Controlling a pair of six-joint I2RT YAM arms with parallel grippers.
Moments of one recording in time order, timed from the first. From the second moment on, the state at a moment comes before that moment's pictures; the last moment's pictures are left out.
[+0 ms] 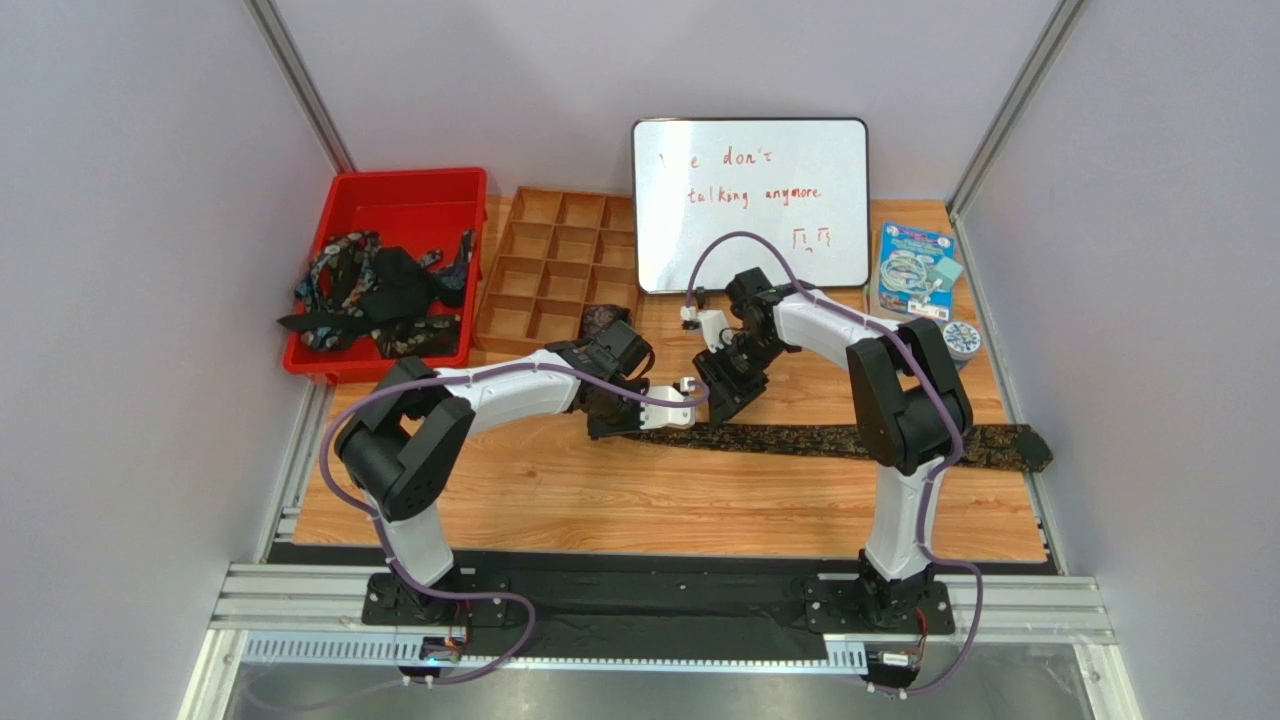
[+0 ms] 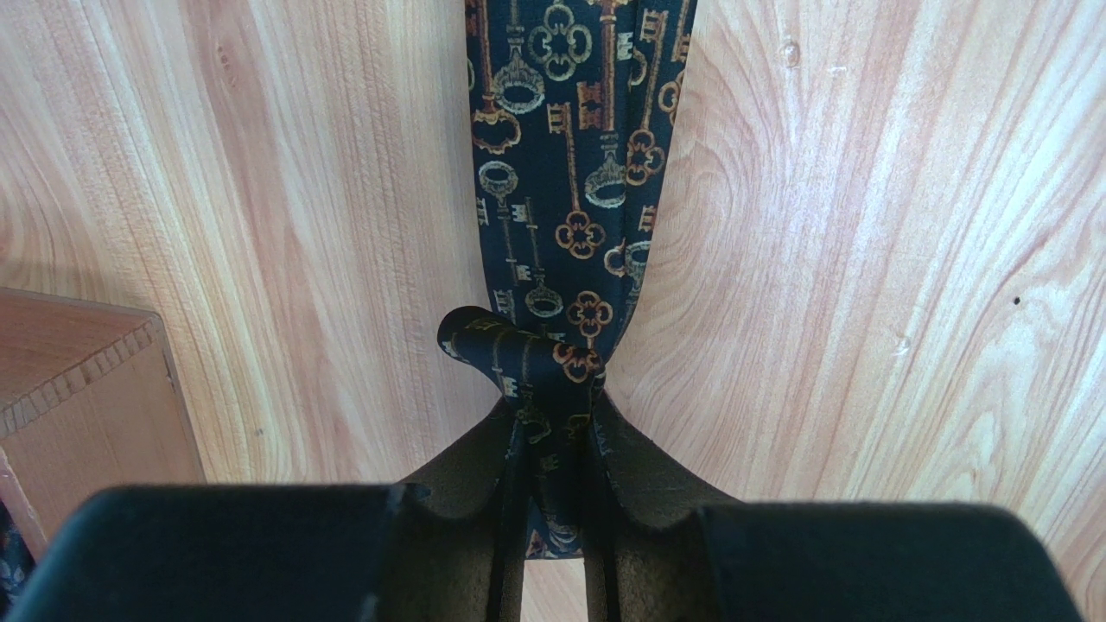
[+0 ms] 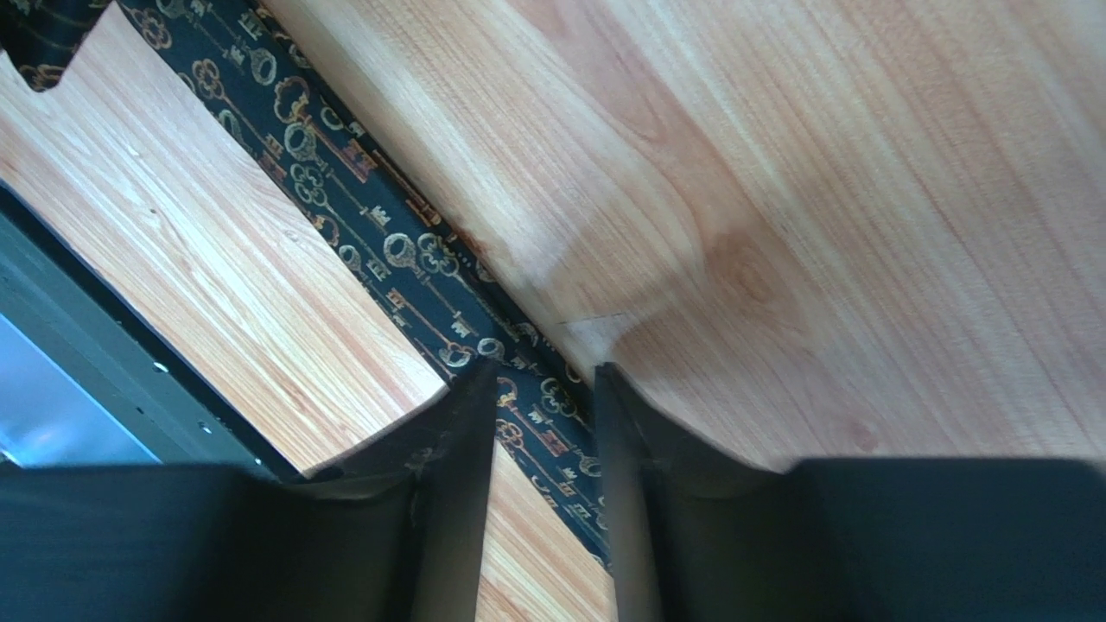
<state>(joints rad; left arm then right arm) -0.76 1.77 1.07 -0.50 0.20 0.82 0.40 1.96 1.33 -0.82 -0.50 -0.28</state>
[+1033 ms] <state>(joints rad) -0.76 1.77 1.07 -0.50 0.20 0.82 0.46 1.87 1.22 -0.68 -0.43 -0.51</state>
